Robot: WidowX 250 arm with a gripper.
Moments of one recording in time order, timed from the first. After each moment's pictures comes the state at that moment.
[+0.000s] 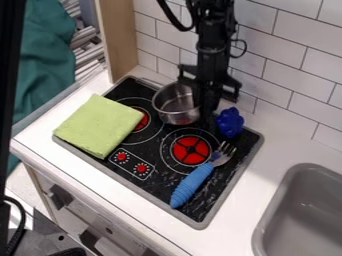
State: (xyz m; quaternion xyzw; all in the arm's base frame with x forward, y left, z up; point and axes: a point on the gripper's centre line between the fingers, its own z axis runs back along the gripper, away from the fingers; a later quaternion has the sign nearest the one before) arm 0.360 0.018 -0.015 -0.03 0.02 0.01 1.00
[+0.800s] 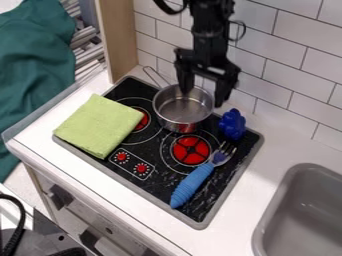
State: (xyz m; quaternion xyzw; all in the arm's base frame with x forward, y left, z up) arm 0.358 0.026 0.032 -0.02 -0.05 0.00 1.00
